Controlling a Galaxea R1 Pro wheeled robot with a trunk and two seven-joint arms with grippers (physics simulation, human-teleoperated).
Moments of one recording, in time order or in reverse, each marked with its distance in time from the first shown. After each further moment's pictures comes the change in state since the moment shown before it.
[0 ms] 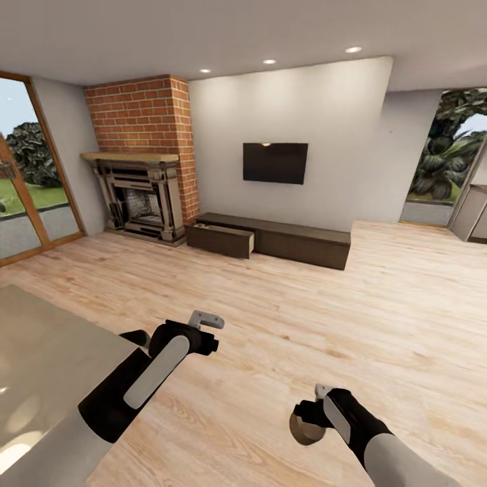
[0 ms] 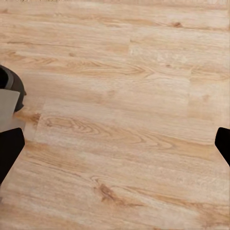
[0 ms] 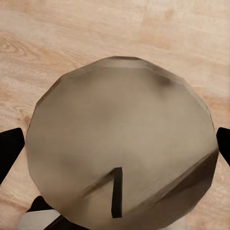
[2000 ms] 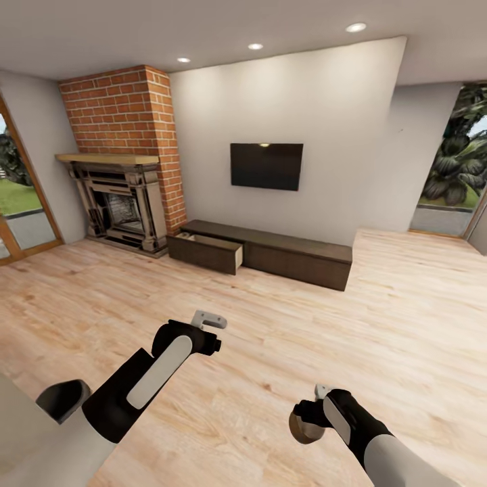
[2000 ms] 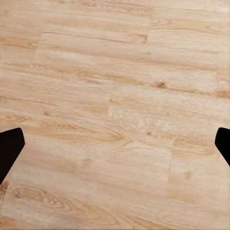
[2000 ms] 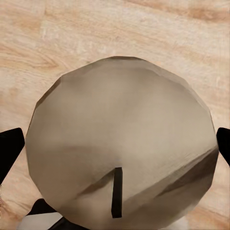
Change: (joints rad) left arm 0.000 -0.017 0.000 0.003 -0.002 0.000 0.006; right arm 0.004 0.001 0.001 -0.003 -0.001 -0.016 0.001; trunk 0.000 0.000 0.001
